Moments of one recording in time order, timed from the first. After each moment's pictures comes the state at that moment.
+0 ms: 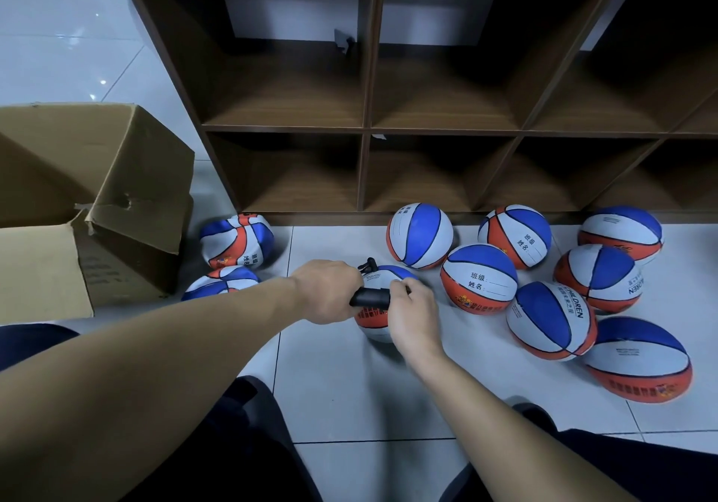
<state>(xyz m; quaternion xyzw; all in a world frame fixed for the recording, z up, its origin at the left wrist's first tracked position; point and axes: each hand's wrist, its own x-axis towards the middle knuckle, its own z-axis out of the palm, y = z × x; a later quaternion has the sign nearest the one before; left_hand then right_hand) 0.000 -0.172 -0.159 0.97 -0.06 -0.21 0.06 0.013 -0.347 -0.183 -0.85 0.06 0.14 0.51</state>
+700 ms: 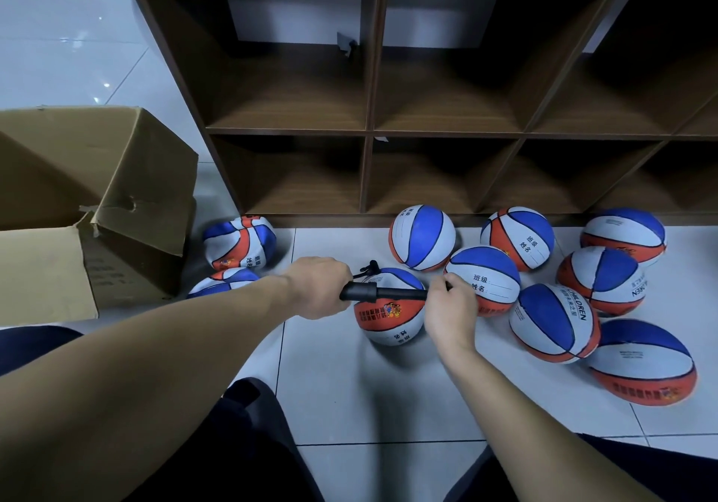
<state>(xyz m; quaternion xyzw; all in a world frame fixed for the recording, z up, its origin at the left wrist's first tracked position) -0.001 -0.151 -0.160 0.98 -0.02 -0.20 0.06 0.039 -0.381 -0.179 -0.85 0.10 0.05 0.51</state>
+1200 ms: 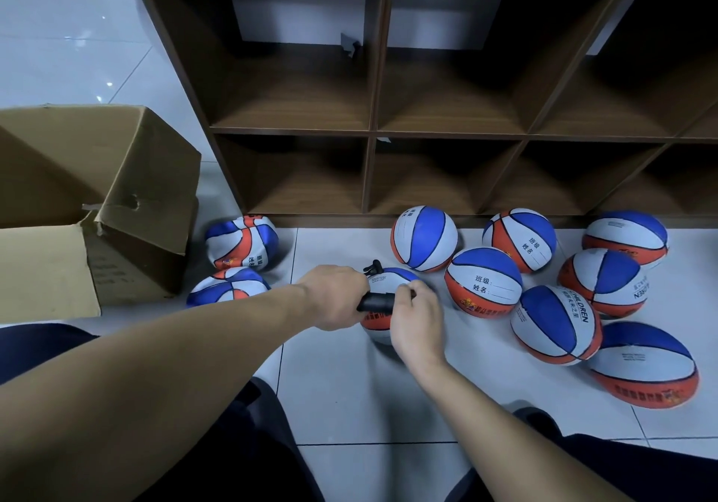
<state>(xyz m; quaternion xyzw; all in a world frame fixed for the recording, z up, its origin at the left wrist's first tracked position) -0.004 -0.178 -0.160 0.97 -0.05 -0.21 0.04 0.004 -0.346 -0.181 -0.88 0.03 0.08 0.47</state>
